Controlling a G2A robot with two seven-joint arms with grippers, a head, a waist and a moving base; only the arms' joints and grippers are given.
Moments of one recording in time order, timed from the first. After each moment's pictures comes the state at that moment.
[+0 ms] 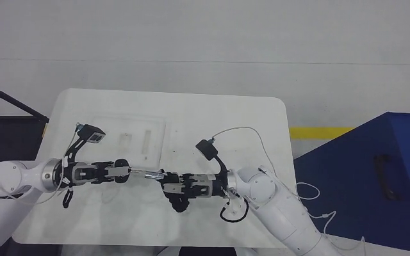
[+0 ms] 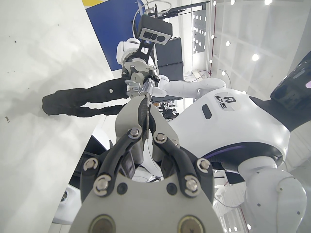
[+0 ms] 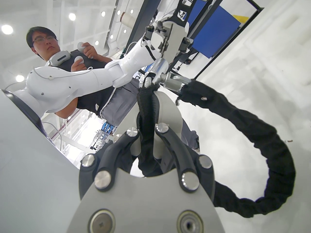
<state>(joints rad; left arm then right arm) 1.41 -0.40 -1.40 -1.68 -1.00 -0.55 -1.26 -1.03 -1.35 0.84 -1.50 0.20 -0.67 0.87</state>
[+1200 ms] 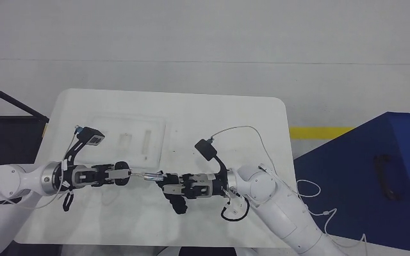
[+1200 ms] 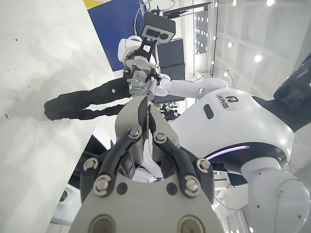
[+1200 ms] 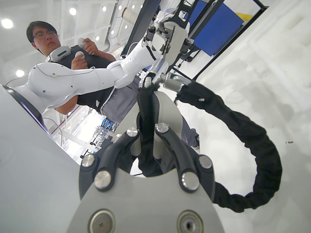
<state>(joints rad) 1.49 -0.46 -1.52 -1.71 -0.93 -0.49 -1.27 -1.00 -1.34 0.83 -1.50 0.19 -0.67 0.89</state>
